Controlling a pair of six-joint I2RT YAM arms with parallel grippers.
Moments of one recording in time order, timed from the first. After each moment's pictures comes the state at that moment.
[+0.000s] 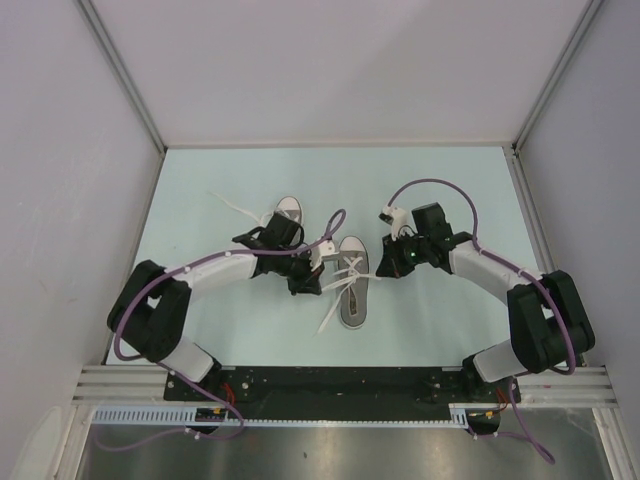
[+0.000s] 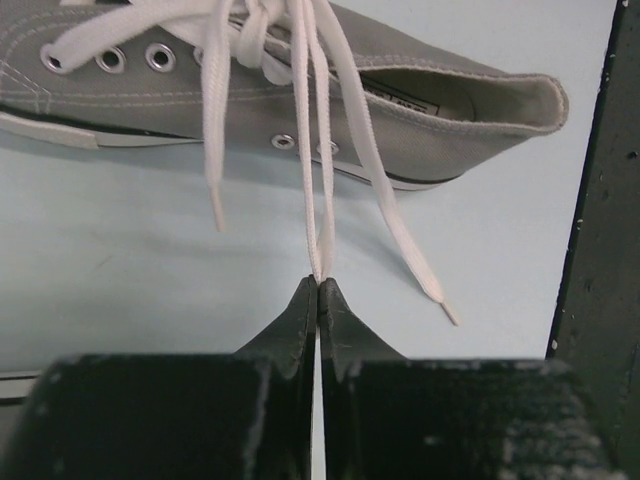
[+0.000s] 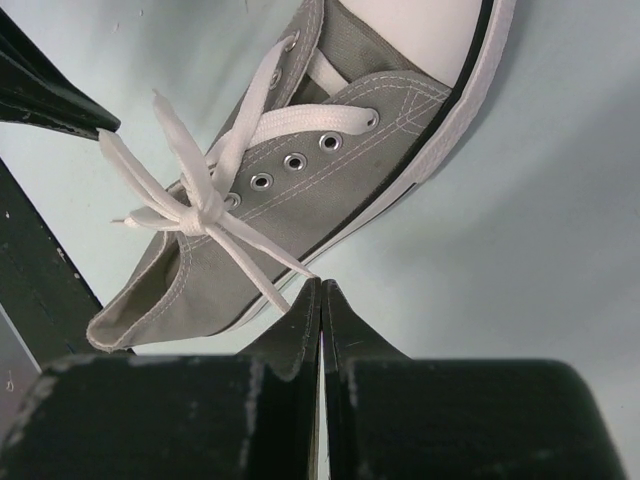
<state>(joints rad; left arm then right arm) -0.59 1.56 0.90 -0.38 0.68 0.51 0.38 1.46 0.83 -0.28 -0.60 -0.01</state>
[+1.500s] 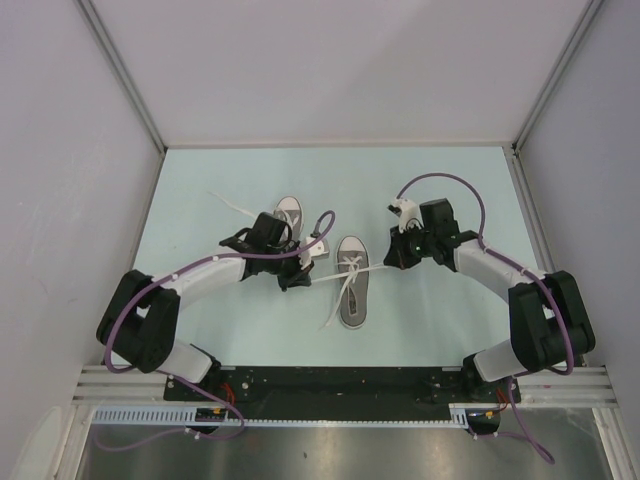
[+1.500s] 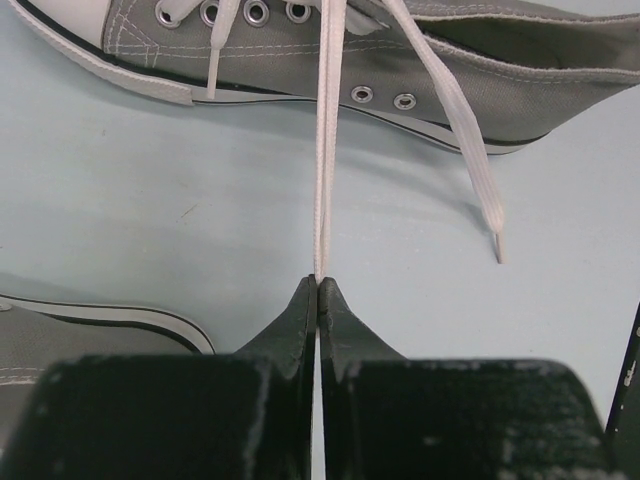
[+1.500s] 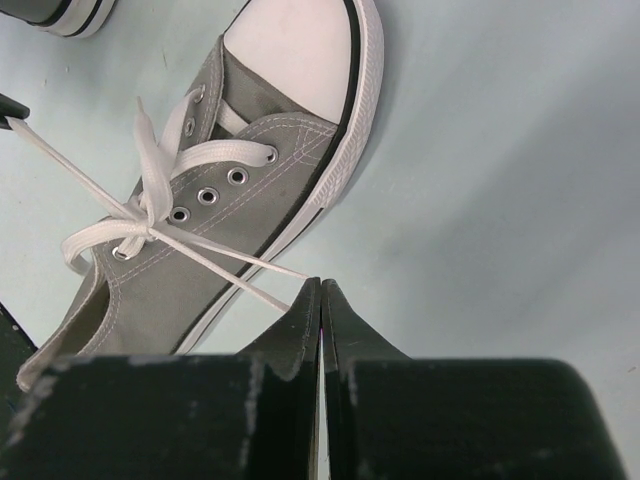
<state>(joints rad) -0.52 1.47 0.82 -0.34 0.61 0.60 0.33 1.46 0.83 -0.21 -0.50 -0.03</state>
